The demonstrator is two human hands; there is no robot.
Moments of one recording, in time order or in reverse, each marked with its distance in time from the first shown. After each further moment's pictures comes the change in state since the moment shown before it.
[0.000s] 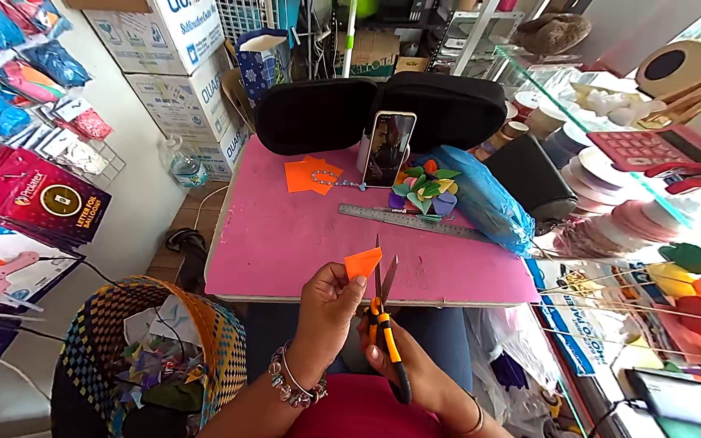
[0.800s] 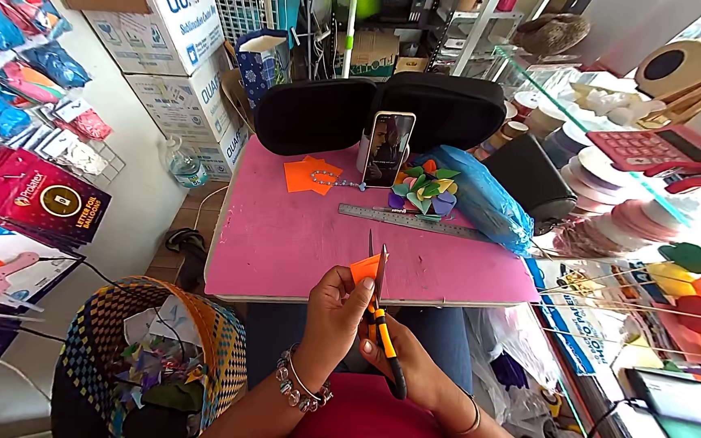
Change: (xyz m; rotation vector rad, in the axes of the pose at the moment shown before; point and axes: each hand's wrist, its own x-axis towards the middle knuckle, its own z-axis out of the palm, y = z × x) left_hand -0.004 -0.009 0.003 0.041 -0.055 0.043; right_hand 0.003 -0.009 0.005 0.035 0.077 0.043
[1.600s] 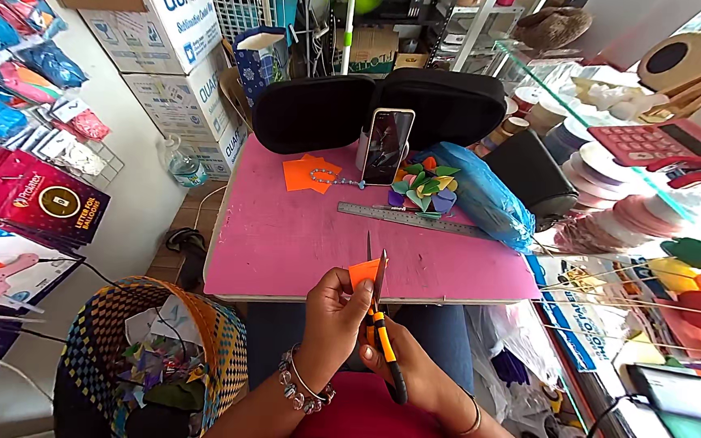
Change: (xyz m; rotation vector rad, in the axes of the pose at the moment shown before) left_hand -0.002 -0.004 0.001 0.105 0.045 0.095; right_hand -0.002 0.000 -0.001 -0.046 -0.046 -0.017
